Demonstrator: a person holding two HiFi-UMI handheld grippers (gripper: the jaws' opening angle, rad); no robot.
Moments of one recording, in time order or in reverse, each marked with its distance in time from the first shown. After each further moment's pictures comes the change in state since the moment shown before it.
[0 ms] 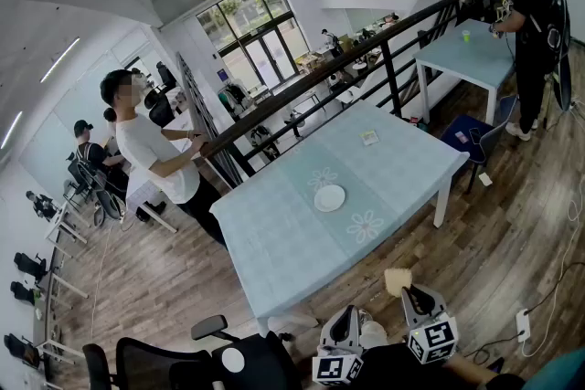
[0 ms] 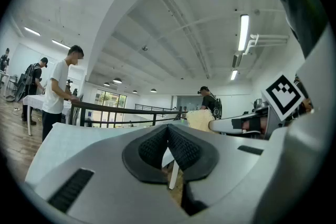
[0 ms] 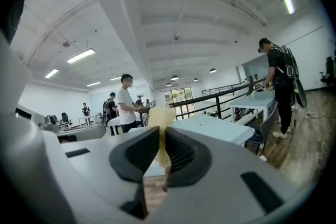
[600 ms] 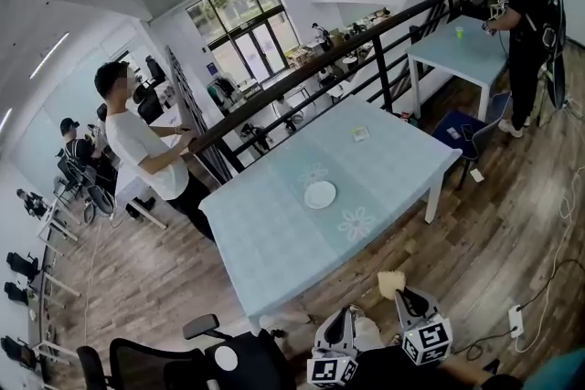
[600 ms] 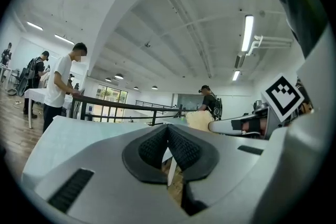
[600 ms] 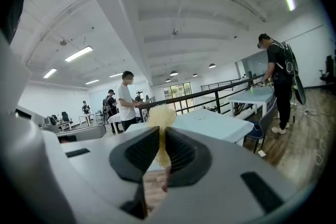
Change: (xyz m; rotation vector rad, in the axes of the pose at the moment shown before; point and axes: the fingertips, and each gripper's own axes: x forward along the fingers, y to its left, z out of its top) left arm -0.005 0.004 -0.017 -0.036 0.034 0.010; right arm 0.001 0.002 -0.019 0.018 0.050 0.001
